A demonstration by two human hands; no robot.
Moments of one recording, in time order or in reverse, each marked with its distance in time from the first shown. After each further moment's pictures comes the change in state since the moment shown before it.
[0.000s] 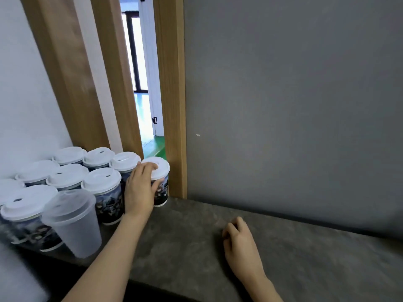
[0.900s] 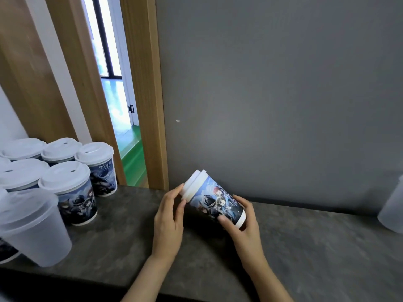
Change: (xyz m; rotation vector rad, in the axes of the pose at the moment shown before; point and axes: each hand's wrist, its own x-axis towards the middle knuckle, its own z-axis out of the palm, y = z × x) left_hand -0.102 0.067 0.070 -0.600 0.064 0.113; right_hand -0.006 0.018 -0.011 0.984 0.280 0.278
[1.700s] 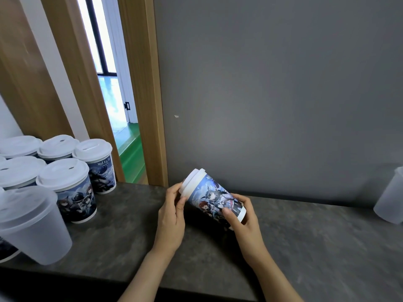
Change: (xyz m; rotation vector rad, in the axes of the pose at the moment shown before) left_hand -0.002 0.000 -0.002 -0.123 -0.136 -0.203; right_hand -0.002 -0.005 0.000 0.093 -0.041 0.123
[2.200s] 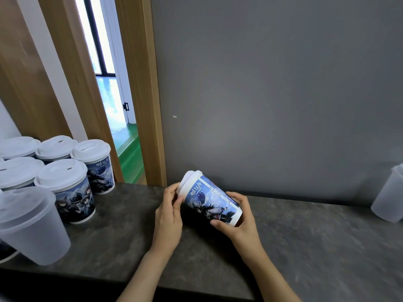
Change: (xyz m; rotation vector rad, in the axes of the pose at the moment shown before) left_hand 0.001 -0.001 0.000 -0.013 0.011 -0.039; right_hand 0.000 0.004 -0.002 -0.042 -0.064 -0.088
